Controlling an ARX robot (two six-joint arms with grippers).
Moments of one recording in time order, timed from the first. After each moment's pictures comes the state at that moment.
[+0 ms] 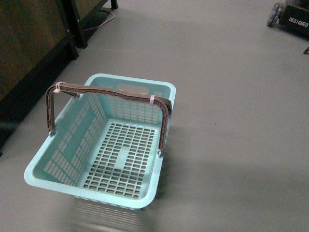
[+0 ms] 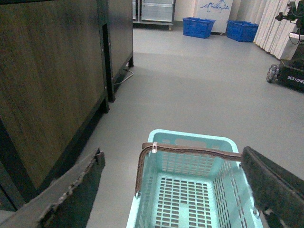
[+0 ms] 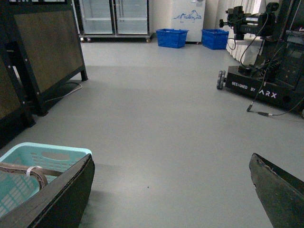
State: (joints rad) left arm 0.00 0.00 0.02 0.00 0.00 -0.01; right arm 0.00 0.00 0.01 0.00 0.00 0.00
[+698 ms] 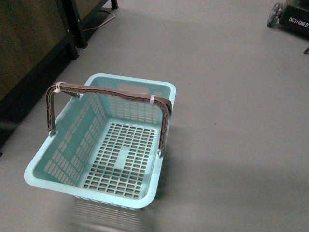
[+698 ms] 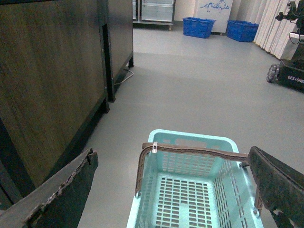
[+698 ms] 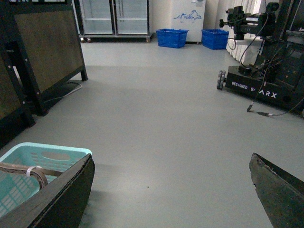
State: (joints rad) left arm 0.00 0.00 0.02 0.00 0.00 -0.01; right arm 0.00 0.00 0.01 0.00 0.00 0.00
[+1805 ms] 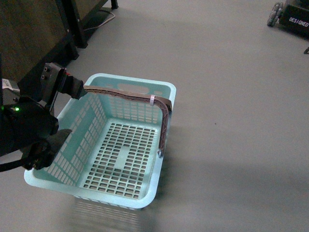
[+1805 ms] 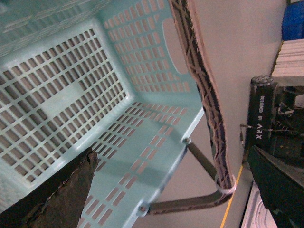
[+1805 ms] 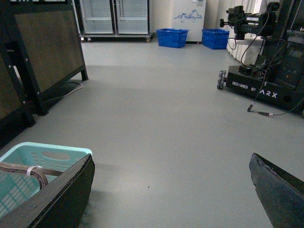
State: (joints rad) left arm -0.19 2.07 0.58 0.94 0.02 -1.18; right arm 0.00 0.00 0.01 0.00 0.00 0.00
